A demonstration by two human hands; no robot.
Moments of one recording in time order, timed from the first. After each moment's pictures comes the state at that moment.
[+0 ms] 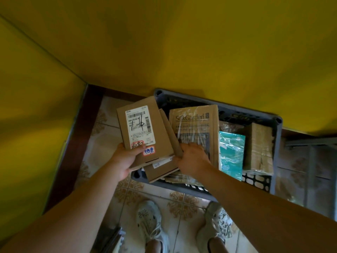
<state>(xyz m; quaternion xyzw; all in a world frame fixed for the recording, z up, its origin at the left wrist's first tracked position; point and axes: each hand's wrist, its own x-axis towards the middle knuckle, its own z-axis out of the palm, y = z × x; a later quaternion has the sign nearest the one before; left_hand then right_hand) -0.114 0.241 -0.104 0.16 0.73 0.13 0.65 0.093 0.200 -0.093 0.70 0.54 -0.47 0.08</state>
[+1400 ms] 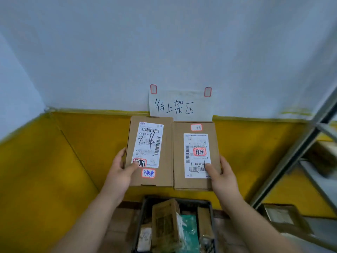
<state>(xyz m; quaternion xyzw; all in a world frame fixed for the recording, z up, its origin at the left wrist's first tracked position) -0.037 0.147 0.453 0.48 0.55 0.44 0.53 0.202 0.055 0.437 0.69 0.29 -0.34 -0.56</state>
